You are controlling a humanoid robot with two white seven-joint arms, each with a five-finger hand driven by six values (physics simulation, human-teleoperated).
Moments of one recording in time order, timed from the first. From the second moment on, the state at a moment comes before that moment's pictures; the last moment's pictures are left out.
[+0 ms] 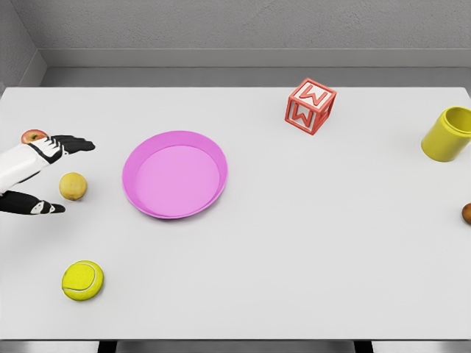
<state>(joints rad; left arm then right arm) 0.02 1.08 -0.17 -1.67 -0.03 -0.61 -0.22 -0.02 0.00 -0.28 0.13 0.31 -0.12 -0.20</state>
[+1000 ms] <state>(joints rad) -0.27 1.00 -0.34 -1.47 -0.29 -0.61 -0.50 -0.02 0.00 -0.30 0.13 0.30 -0.12 -0.20</state>
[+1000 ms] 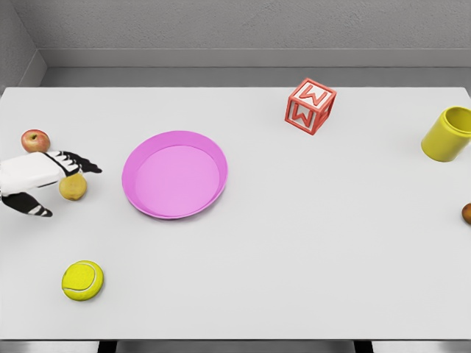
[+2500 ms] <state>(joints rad) -0.39 0.86 -0.43 -1.33 -0.54 -0.61 -0.50 -0.02 0.00 -0.30 0.13 0.30 -0.12 -0.20</state>
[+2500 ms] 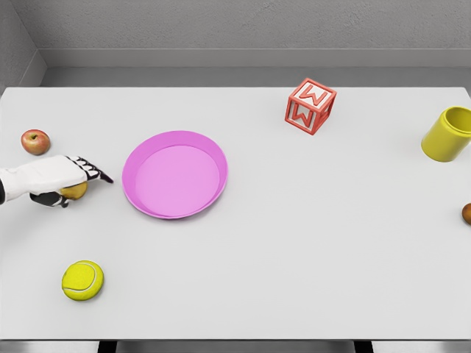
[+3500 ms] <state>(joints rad) -0.45 0.87 -0.43 -1.37 -0.53 -0.61 -0.52 -0.02 0.00 -0.30 0.13 0.30 -0.12 -0.20</state>
